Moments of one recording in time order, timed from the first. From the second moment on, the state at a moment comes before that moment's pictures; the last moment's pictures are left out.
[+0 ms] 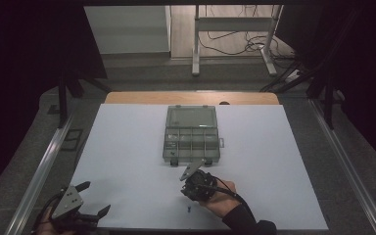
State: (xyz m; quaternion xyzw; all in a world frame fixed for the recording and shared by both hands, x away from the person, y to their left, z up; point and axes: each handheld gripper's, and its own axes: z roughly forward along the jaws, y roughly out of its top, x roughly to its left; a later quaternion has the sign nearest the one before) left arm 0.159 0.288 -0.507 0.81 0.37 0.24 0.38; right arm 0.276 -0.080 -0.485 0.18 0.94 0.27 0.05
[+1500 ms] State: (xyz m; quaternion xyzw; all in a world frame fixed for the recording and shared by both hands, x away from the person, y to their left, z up) left arm 0.161 0.289 -0.507 0.81 0.37 0.23 0.38; right arm 0.344 -0.055 -0.463 0.23 0.91 0.33 0.08
